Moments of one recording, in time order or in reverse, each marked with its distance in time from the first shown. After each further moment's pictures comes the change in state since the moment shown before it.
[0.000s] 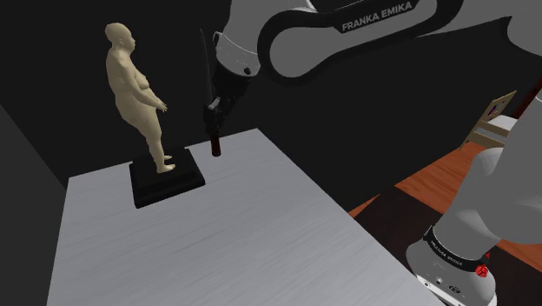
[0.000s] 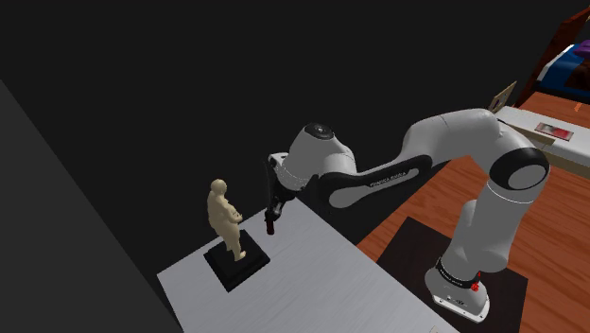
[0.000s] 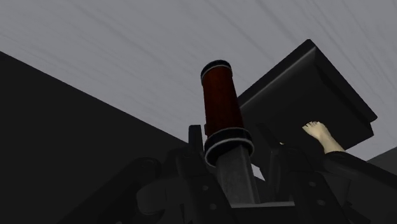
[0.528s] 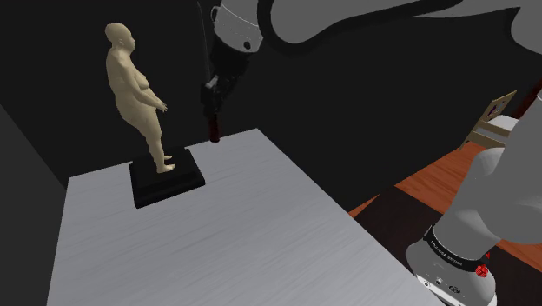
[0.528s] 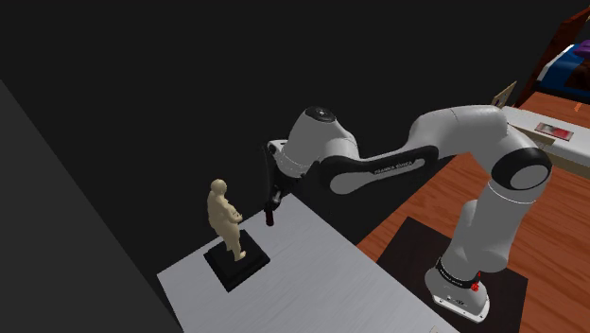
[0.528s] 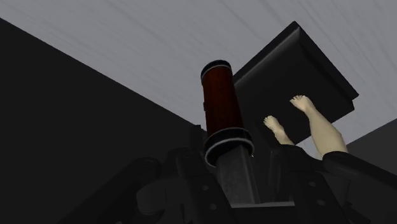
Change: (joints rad) arm -0.003 -0.014 -0.002 0.095 0.010 -0.108 -0.011
